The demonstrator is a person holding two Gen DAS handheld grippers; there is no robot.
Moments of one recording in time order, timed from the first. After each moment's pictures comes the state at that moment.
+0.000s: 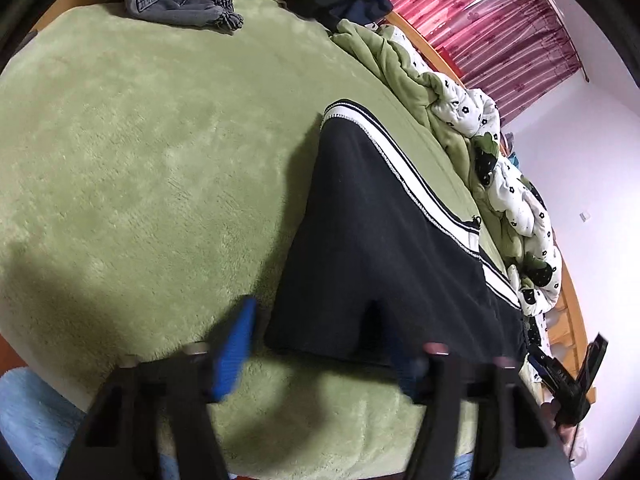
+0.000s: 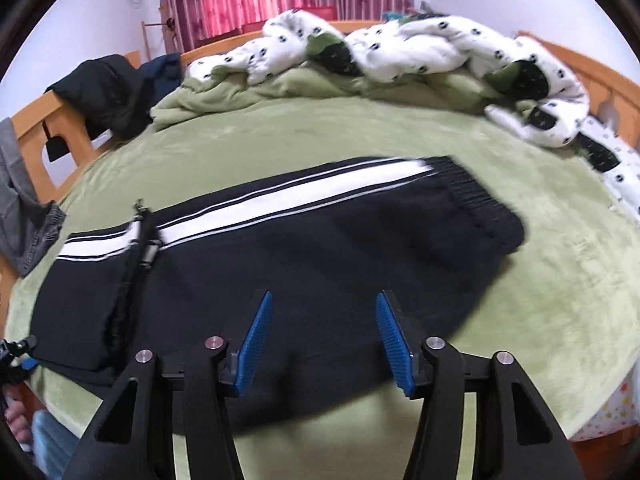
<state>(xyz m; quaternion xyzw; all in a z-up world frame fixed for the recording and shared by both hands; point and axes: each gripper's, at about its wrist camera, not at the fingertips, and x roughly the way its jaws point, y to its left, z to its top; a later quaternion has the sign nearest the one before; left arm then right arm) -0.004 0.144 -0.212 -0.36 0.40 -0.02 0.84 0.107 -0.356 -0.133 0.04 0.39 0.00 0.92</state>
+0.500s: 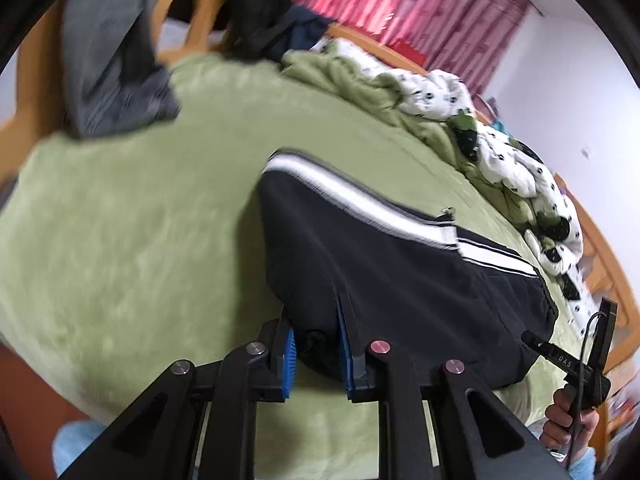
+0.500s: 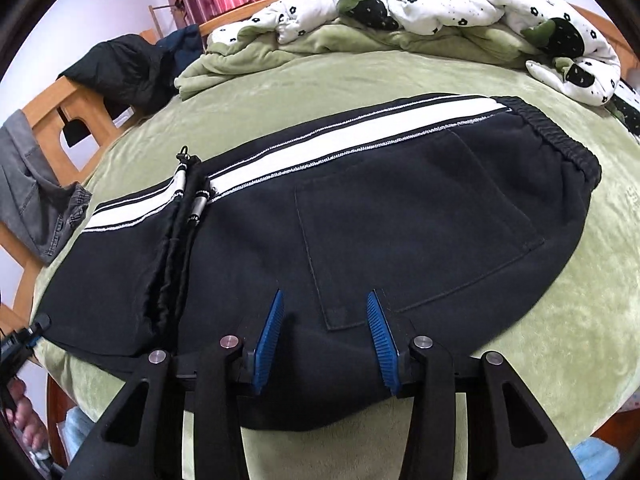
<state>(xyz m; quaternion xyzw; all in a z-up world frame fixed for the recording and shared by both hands) 0.006 0.096 -0.131 -0.20 0.37 -0.01 0.91 0.095 -0.313 -0.169 0.08 0.44 0.04 0.90</state>
